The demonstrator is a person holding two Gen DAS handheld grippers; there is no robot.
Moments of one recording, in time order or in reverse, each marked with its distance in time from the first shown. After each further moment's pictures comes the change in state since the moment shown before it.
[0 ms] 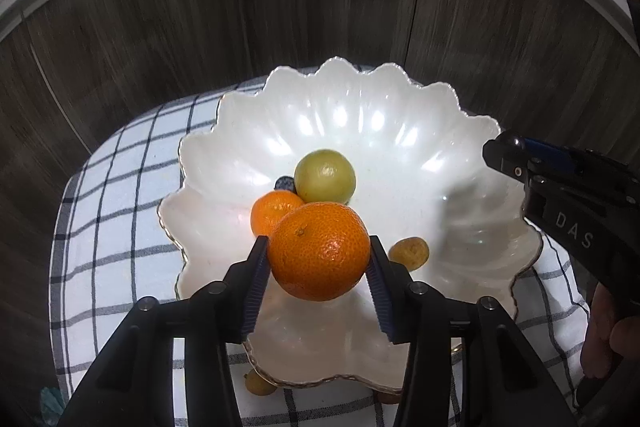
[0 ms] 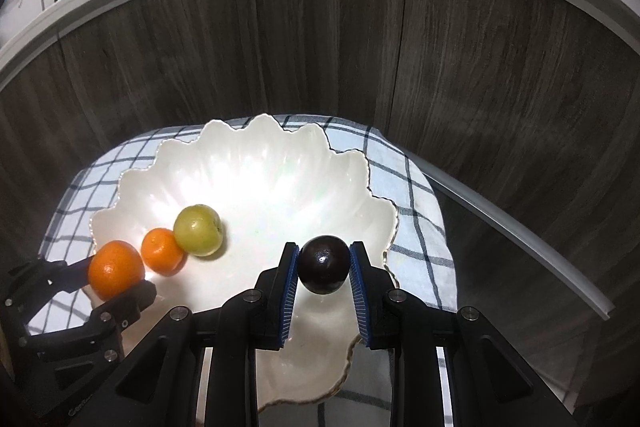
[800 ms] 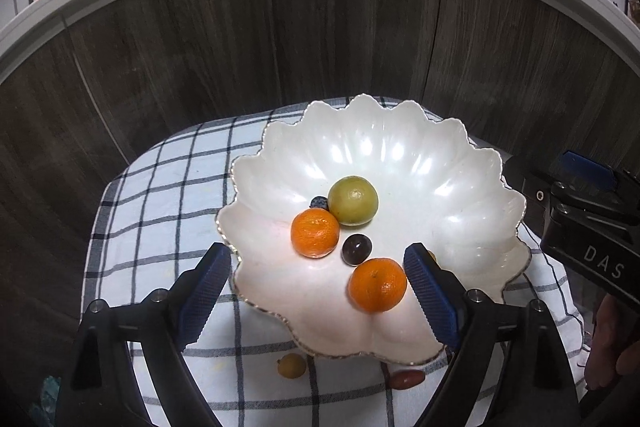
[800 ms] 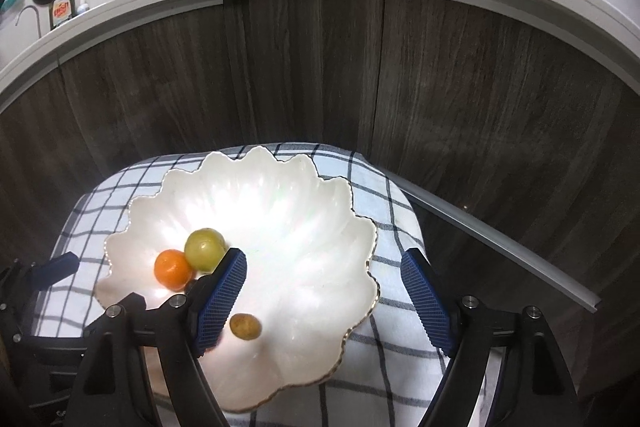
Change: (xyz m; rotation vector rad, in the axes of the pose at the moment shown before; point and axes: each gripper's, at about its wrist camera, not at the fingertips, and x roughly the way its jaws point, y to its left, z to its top) left arm -0.047 0.014 0.001 -0.042 -0.089 0.071; right arm -0.041 0.002 0.002 0.042 -0.087 -0.042
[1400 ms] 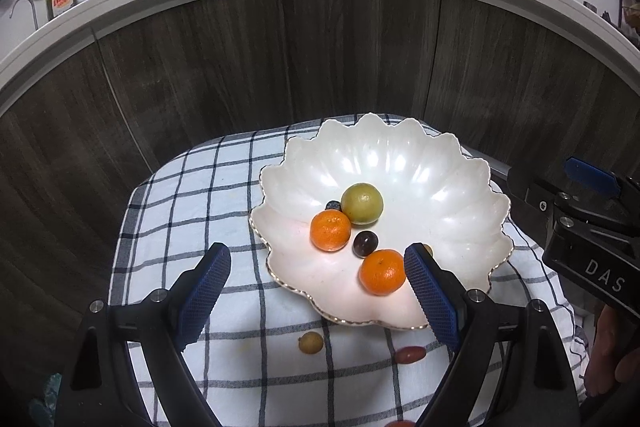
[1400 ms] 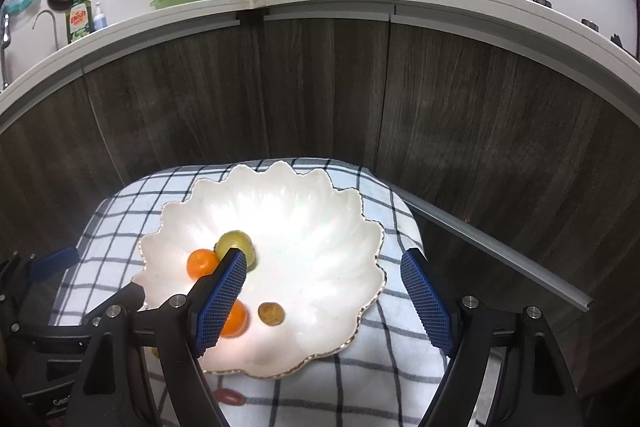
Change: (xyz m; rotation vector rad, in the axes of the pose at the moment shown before) left arm -0.043 0.012 -0.007 -0.001 -0.052 0.022; right arm -0.048 0.014 -0.007 -0.009 -0.055 0.011
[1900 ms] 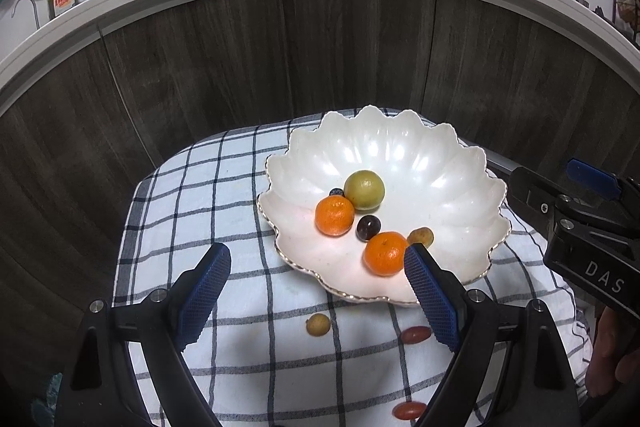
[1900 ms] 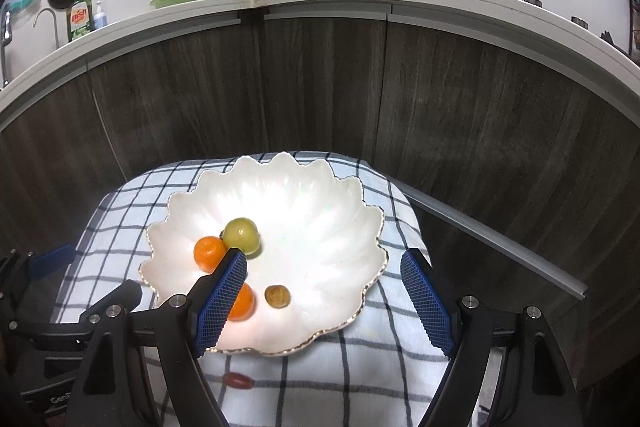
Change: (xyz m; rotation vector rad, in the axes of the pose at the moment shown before) left arm -0.011 0.007 -0.015 0.012 0.001 -0.009; right arm -0.015 0.009 -0.015 0.009 0.004 -0.021
